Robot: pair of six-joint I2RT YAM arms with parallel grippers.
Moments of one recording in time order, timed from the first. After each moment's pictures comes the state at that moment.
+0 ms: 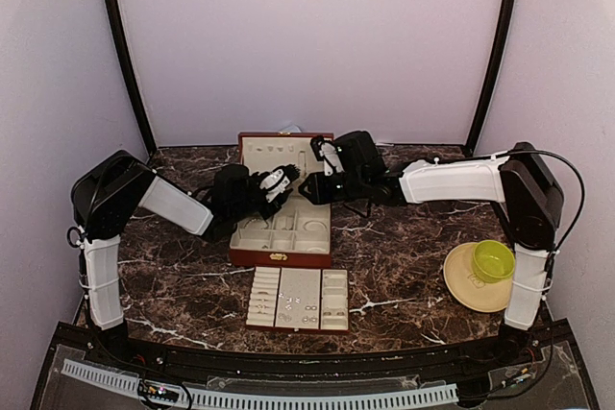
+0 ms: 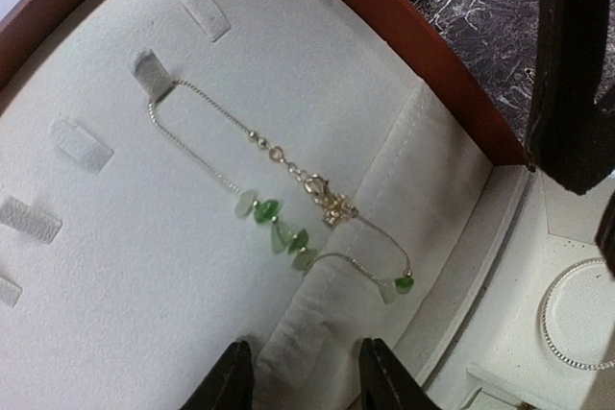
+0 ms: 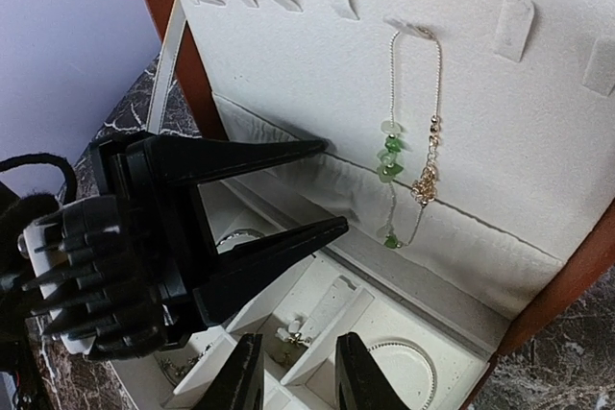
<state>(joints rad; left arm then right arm) -0.63 2.03 1.00 0.79 0.00 0.62 0.82 1.93 1.37 0.01 -0.11 0.40</state>
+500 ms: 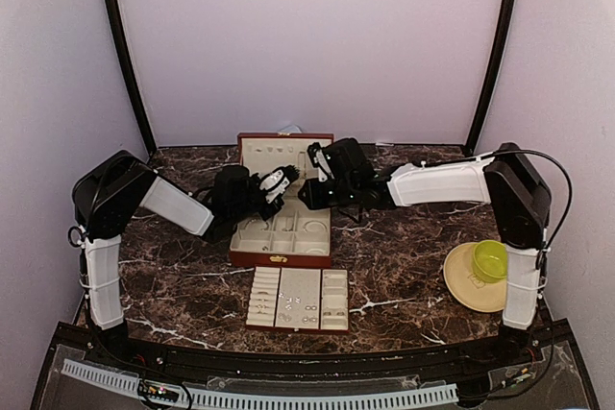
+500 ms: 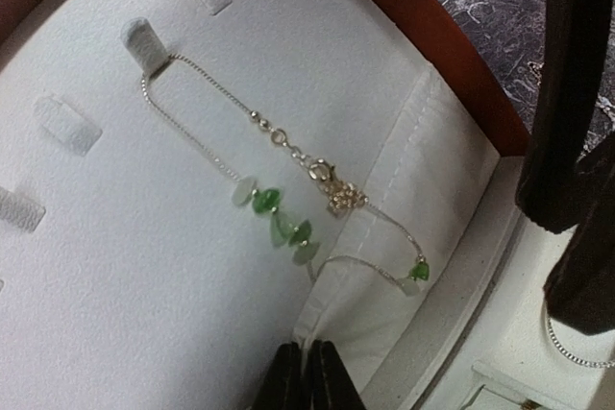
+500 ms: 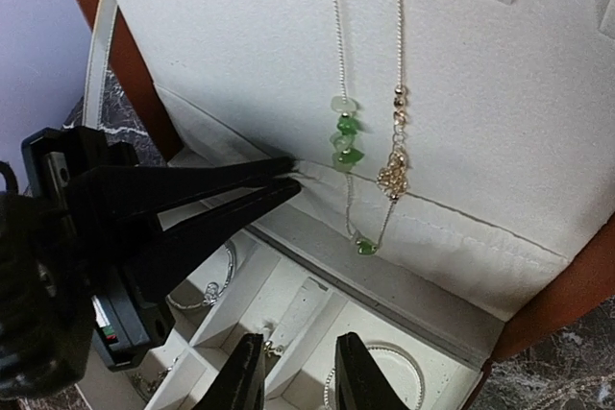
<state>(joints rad) -0.62 2.04 1.00 0.79 -0.01 0.61 0.84 1.99 1.40 -0.02 0.00 0.42</state>
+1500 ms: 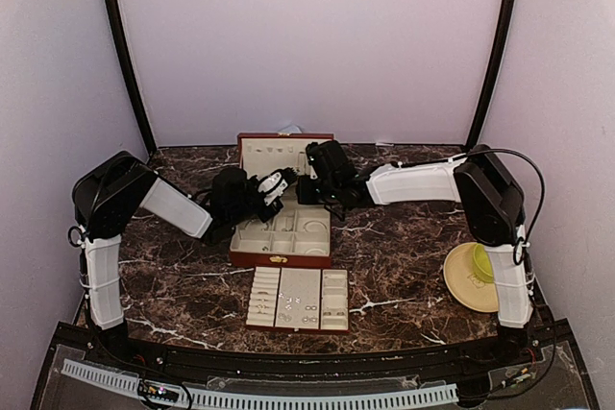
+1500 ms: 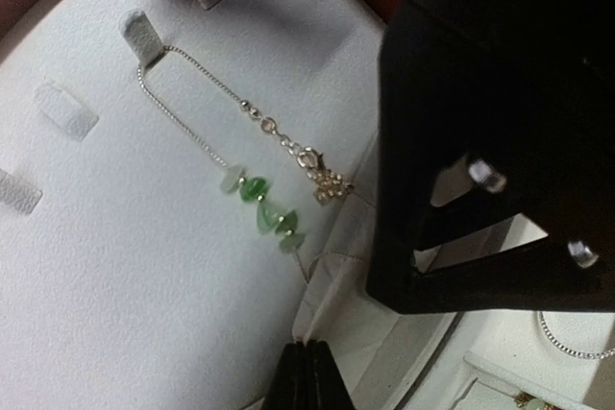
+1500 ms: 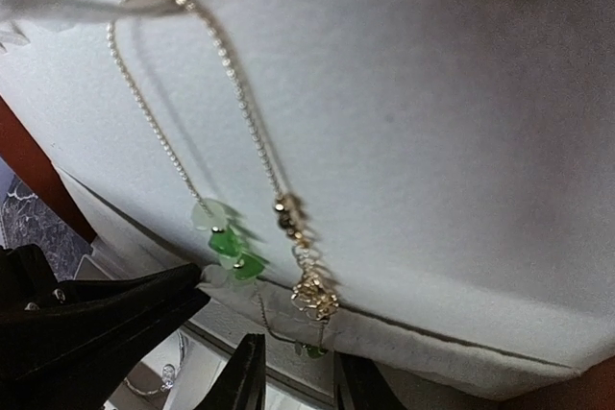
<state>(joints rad) -0.62 2.04 0.97 0.82 0.03 0.61 0.84 2.17 1.59 -0.06 0.16 0.53</state>
